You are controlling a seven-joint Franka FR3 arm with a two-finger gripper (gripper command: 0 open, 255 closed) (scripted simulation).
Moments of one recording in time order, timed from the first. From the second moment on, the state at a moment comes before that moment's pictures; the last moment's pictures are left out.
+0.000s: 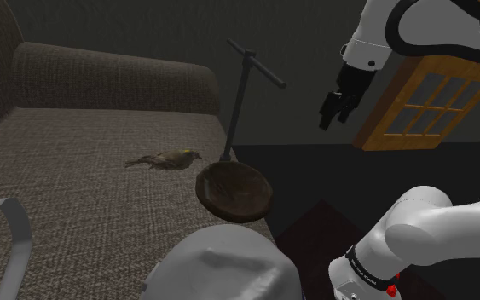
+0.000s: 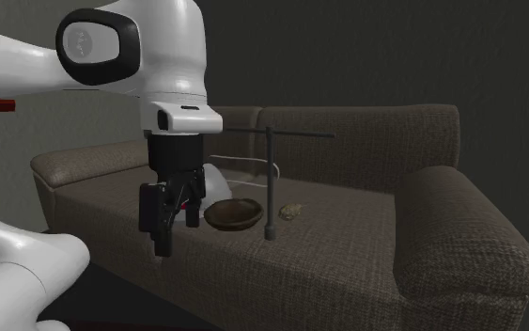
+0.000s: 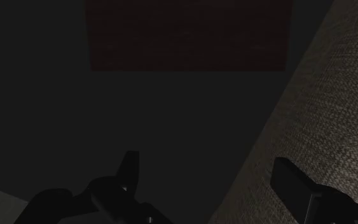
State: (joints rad) arm 0.00 -0.81 0.06 -2.35 -0.02 1.52 0.11
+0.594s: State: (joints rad) arm 0.07 -0.57 0.16 -2.21 -0.01 1.60 0.10
